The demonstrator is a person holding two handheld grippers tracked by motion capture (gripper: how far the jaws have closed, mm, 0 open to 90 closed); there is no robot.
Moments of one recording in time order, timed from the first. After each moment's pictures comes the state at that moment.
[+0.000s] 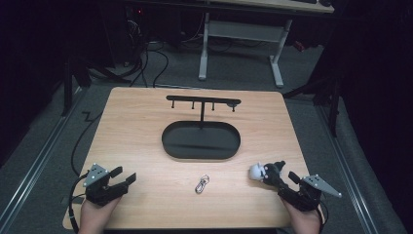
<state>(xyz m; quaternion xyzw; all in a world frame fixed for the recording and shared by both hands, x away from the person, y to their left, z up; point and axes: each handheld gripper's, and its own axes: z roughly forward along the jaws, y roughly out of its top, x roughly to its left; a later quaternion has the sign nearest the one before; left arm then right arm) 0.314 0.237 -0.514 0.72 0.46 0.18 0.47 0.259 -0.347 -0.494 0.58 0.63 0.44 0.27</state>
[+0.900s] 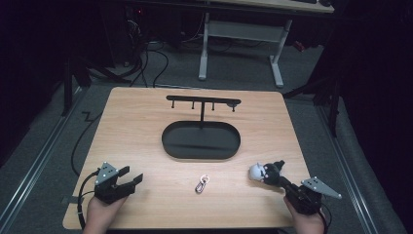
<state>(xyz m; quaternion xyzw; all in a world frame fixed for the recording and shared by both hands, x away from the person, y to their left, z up) 0.324 0.220 -0.519 0.75 0.44 0.18 0.46 0.250 -0.348 -0.491 0.56 0.67 0.42 0.26</state>
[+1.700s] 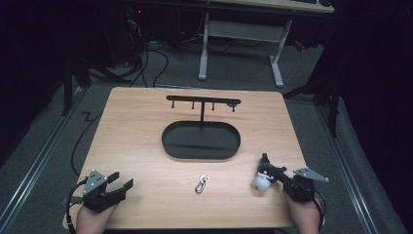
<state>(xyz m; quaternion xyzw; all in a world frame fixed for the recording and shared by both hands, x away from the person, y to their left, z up) 0.300 0.242 -0.519 0.73 0.47 0.20 0.46 0.292 -0.358 -0.516 0.59 0.69 0.34 0.24</state>
